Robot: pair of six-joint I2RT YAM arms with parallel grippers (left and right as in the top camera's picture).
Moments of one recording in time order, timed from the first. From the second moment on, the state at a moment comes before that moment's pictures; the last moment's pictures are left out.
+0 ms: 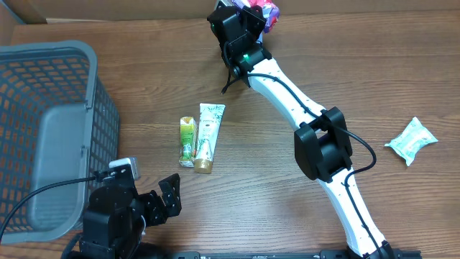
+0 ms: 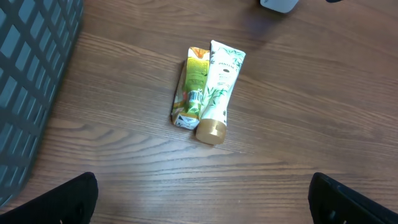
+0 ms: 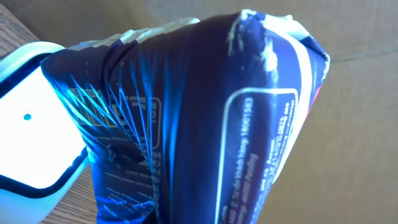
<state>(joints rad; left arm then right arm) -0.25 0.53 0.97 -1.21 -0.07 -0.50 0.57 2.56 2.36 -0.29 0.88 -0.84</state>
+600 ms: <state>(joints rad) -0.25 0.53 0.97 -1.21 -0.07 -0.50 0.59 2.50 2.36 -0.62 0.76 -0.73</state>
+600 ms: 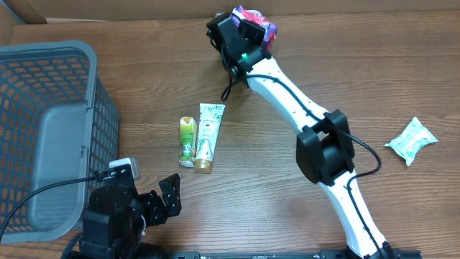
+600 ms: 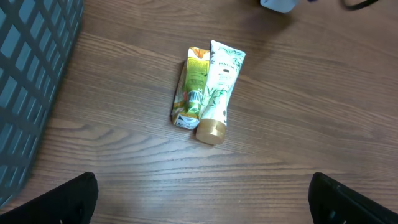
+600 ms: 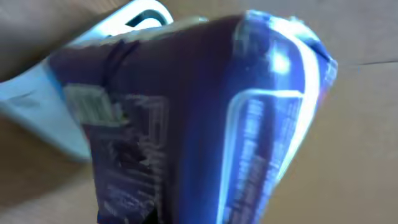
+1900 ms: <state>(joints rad) -0.25 0.53 0.97 -1.21 -0.07 -0.50 -0.30 1.87 1.50 -1.05 -0.05 0.59</state>
